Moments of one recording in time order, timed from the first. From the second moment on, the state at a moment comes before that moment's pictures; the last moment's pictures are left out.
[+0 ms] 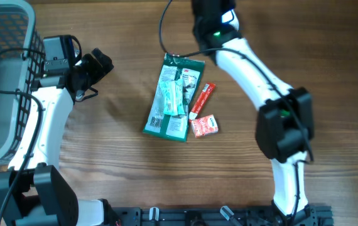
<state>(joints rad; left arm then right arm) 0.11 1.58 1.19 -0.59 0.14 -0.60 0.47 2.26 1.90 0.04 0.77 -0.69</state>
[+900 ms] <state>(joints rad) 0.11 1.58 1.19 -0.59 0.14 -0.60 0.49 2.47 1.90 0.26 0.97 -0.93</state>
